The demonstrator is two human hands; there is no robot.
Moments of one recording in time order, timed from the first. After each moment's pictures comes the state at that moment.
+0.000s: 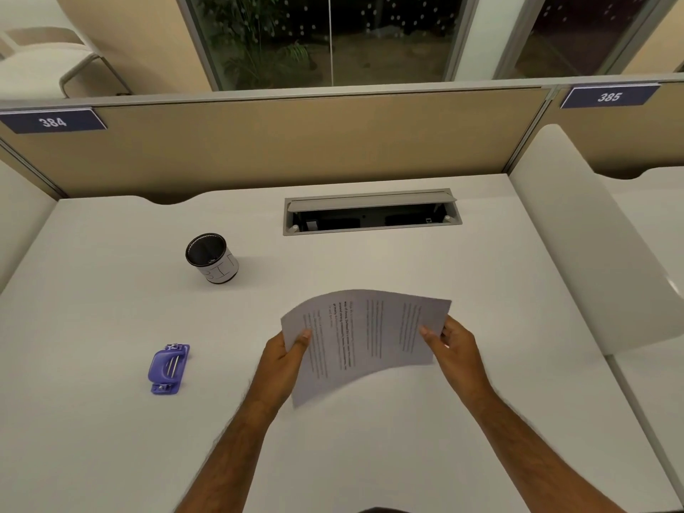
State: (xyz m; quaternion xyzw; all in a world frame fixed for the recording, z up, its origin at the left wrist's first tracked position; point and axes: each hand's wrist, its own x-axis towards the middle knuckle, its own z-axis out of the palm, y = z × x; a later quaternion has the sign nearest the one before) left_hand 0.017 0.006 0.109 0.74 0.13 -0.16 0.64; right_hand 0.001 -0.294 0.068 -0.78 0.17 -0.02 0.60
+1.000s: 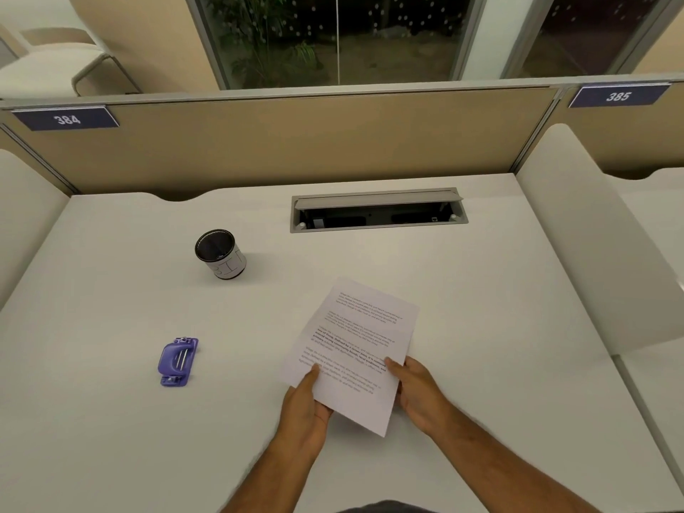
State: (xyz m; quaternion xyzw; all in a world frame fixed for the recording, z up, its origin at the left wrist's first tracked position) left_hand -0.040 -0.023 0.057 0.35 0.34 -0.14 0.86; right_hand -0.030 -0.223 0.033 -0.49 0.30 0.21 0.79
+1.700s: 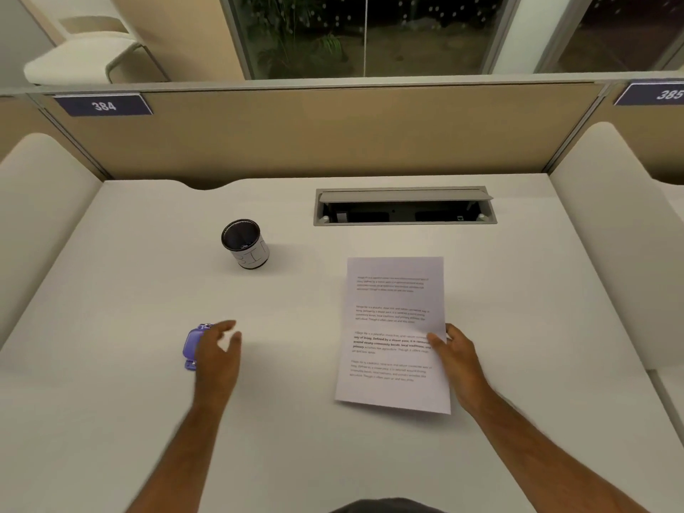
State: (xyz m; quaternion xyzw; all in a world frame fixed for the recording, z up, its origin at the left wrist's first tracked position) left_hand 0.024 0.158 0.028 0.84 0.24 0.08 0.47; right_hand 0.006 -0.259 0.033 -0.70 0.26 0.08 0.66
